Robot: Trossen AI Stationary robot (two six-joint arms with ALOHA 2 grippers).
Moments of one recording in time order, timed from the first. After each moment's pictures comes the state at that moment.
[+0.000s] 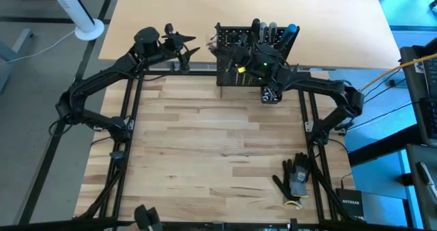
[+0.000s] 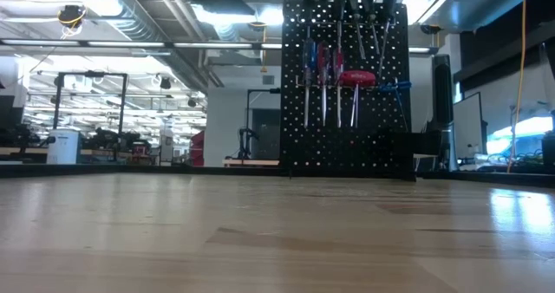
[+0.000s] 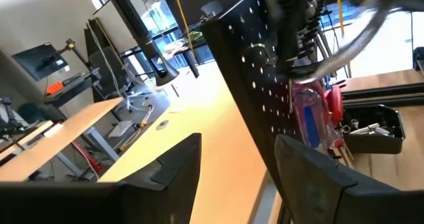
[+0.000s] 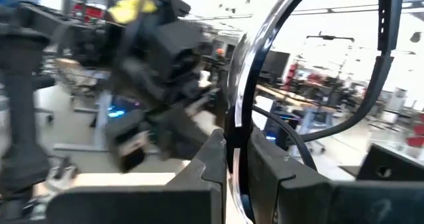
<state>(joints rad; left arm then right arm) 0.69 1.31 1.25 -0.05 0.12 0.47 -0.37 1.57 1.35 0.41 0.01 -0.27</state>
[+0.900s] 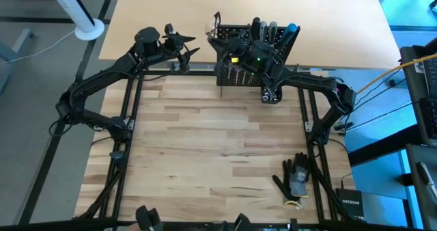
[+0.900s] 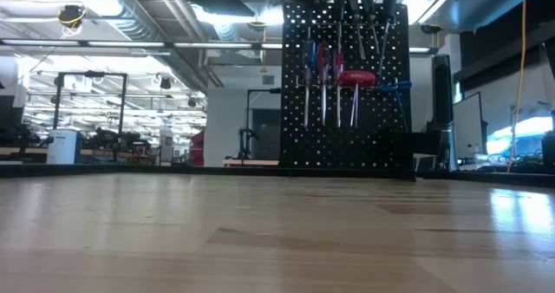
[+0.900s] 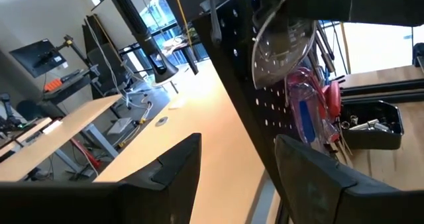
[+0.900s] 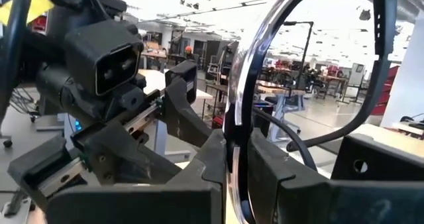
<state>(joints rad) 0.69 1.32 1.25 -0.07 0.12 0.47 -0.41 1.67 1.46 0.42 0.14 -0.18</state>
